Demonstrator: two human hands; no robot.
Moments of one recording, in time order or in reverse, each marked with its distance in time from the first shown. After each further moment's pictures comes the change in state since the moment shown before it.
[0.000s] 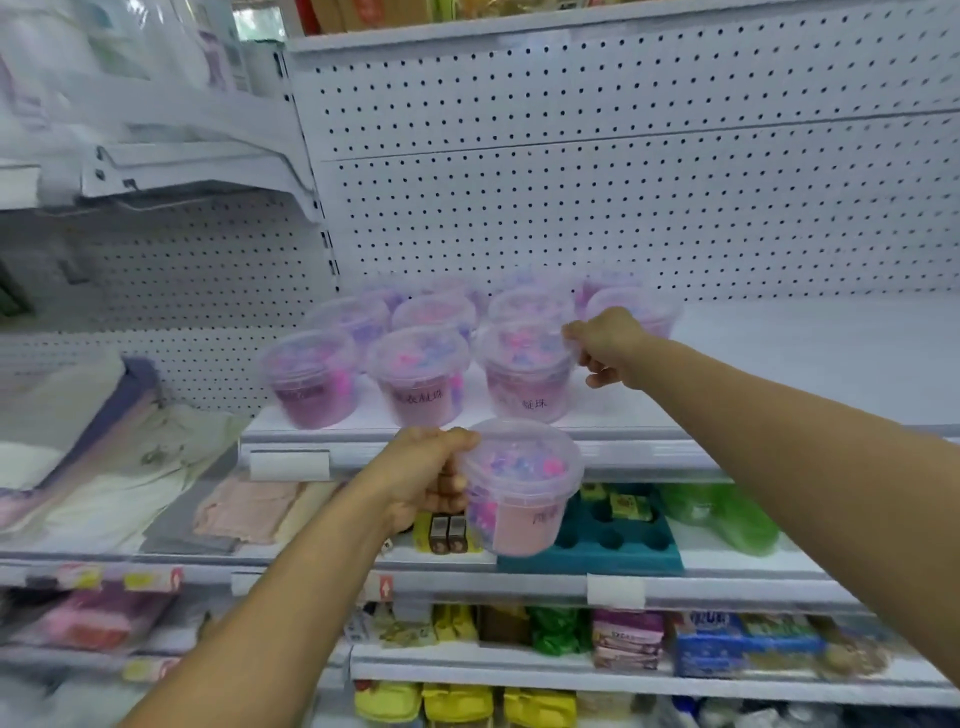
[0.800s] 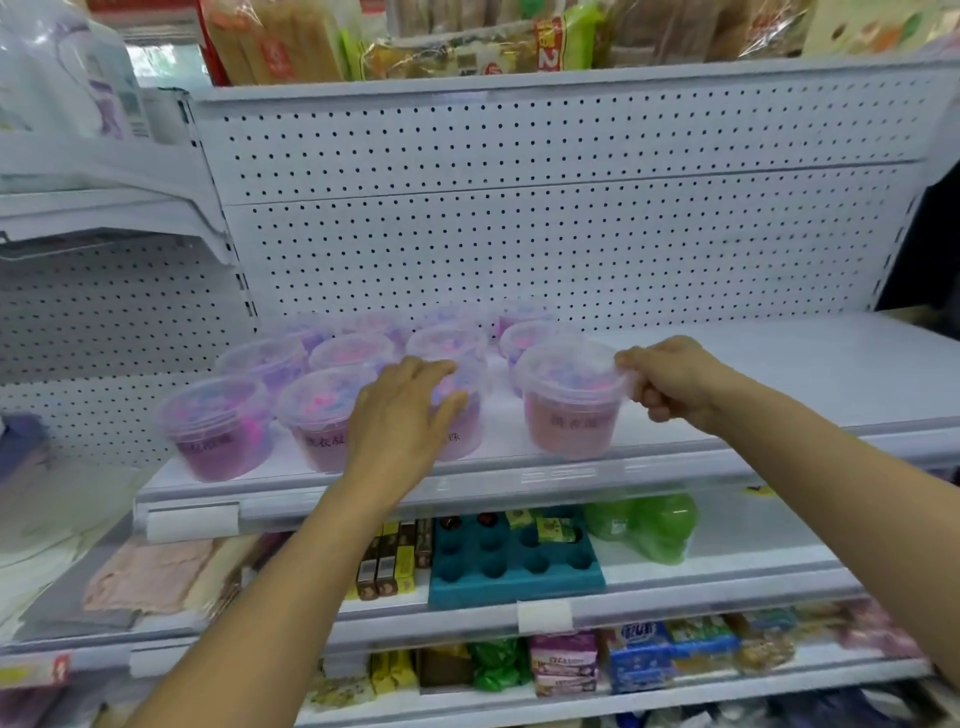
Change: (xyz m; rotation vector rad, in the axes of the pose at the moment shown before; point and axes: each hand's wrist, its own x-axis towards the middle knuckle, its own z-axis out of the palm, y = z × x) left_hand 0.020 0.049 0.060 1.073 0.418 0.944; right_hand -0.072 0.036 -0.128 0.088 0.137 0.005
